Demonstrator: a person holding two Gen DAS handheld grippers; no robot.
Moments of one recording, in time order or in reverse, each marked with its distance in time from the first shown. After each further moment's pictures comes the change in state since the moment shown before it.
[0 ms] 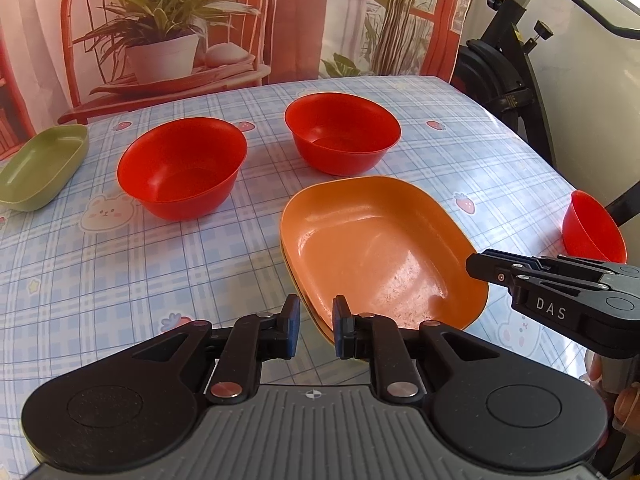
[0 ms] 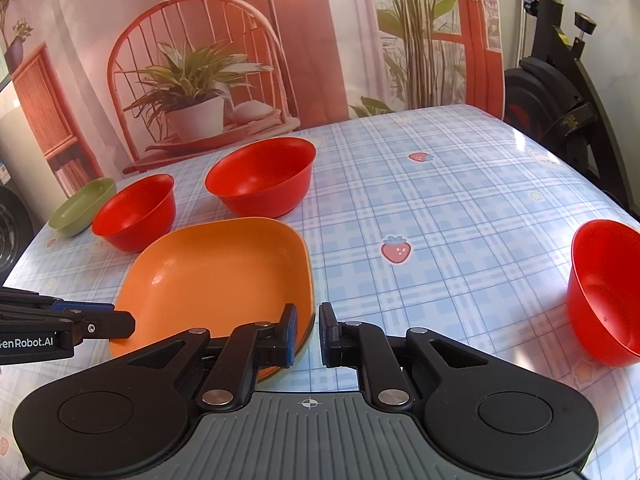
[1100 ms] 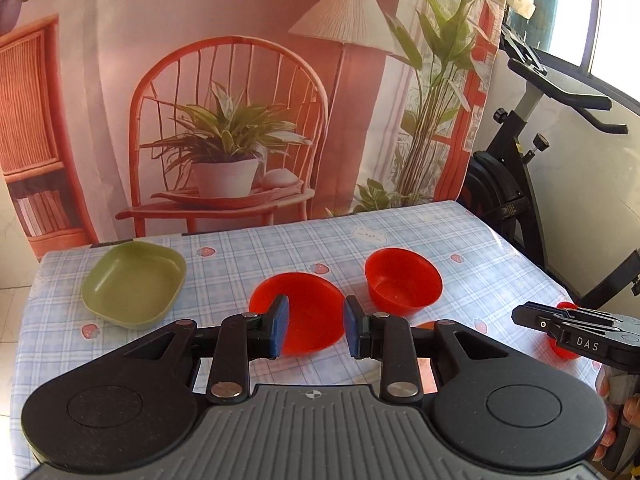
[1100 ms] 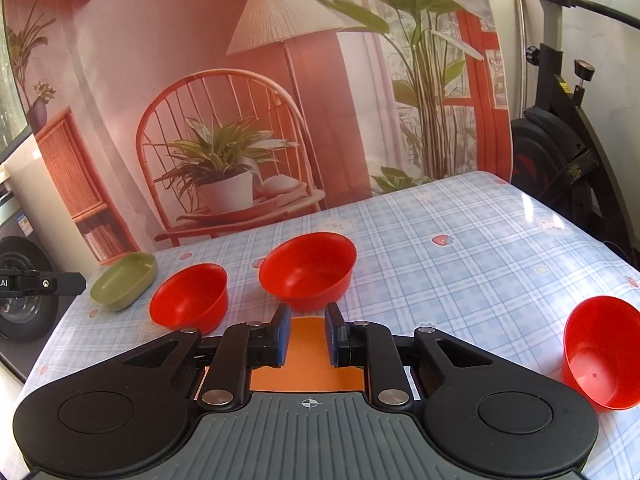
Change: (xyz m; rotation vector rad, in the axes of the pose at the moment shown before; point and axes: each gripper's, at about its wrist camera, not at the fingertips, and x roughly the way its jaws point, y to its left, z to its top) left arm -0.119 0.091 0.054 -0.017 -0.277 0.009; right arm -0.061 0.040 0.060 0.025 -0.175 0.058
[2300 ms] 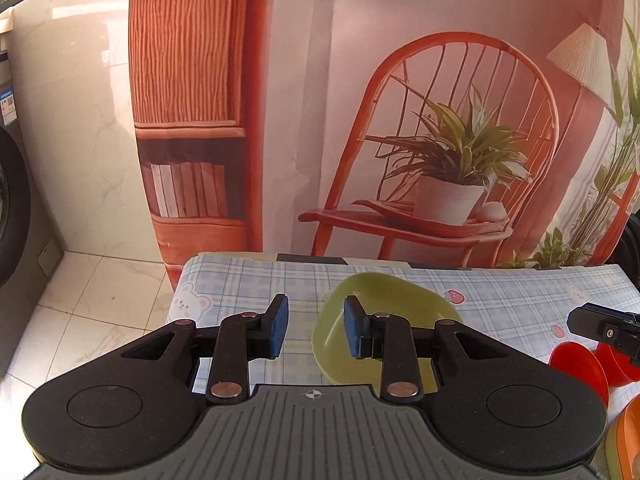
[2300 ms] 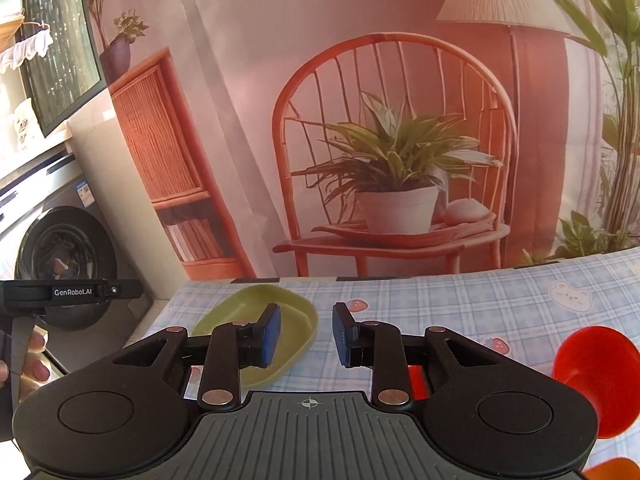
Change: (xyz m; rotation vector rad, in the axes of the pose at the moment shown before) left arm 0.080 0.244 0.010 -0.223 0.014 0.266; right arm 0.201 0.239 0.048 -0.119 0.069 0.189
